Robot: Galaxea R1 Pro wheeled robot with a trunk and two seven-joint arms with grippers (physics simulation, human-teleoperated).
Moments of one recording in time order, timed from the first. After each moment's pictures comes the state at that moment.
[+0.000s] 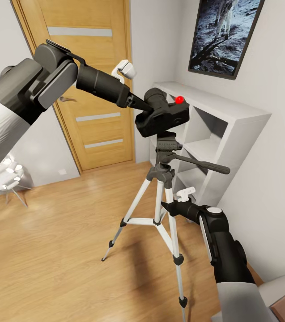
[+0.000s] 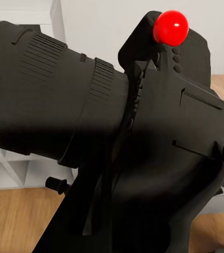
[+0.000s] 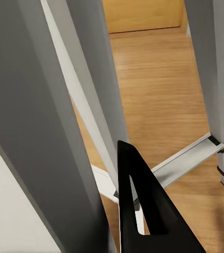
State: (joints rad) left arm -1.88 0.19 -0.90 -0.86 0.68 0.79 -1.01; right arm -0.59 0.14 -0.09 -1.39 0.33 0.65 0.62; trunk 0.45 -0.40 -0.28
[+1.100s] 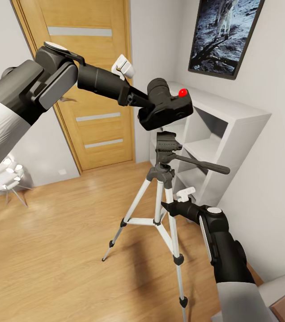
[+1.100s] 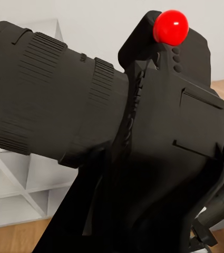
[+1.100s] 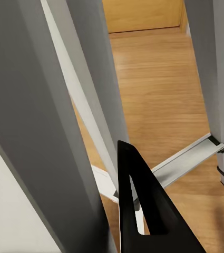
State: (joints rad) left arm -1.88 0.19 -0.91 -0.85 0.68 0.60 -1.02; right arm -0.59 0.14 -0.09 -1.39 0.33 0.65 0.62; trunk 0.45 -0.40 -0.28
